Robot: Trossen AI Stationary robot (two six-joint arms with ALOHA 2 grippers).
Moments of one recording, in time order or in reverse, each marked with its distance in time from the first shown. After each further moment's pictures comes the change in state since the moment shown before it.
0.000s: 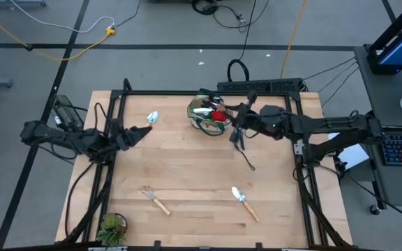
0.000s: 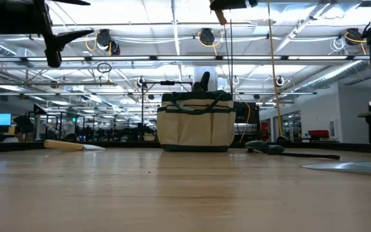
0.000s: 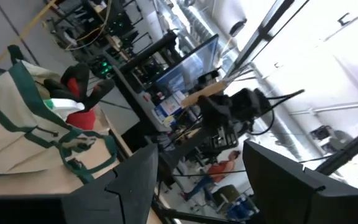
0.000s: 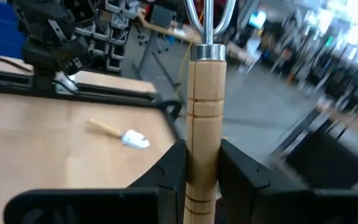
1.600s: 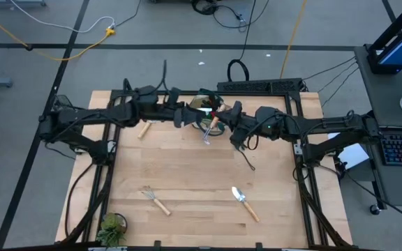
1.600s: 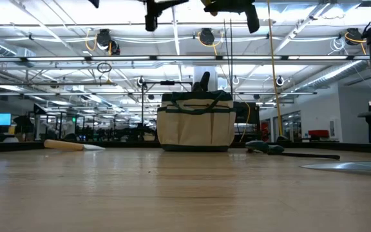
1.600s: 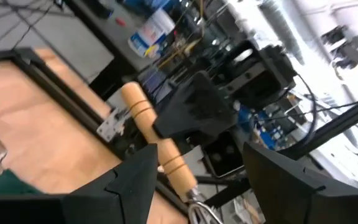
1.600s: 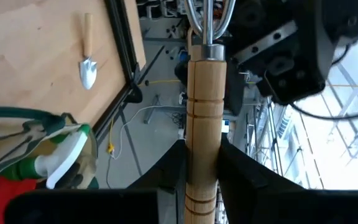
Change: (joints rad) left arm 0.437 0.929 0.923 -0.277 0.785 -0.005; right arm 0.002 0.041 0.001 0.025 -0.126 -1.167
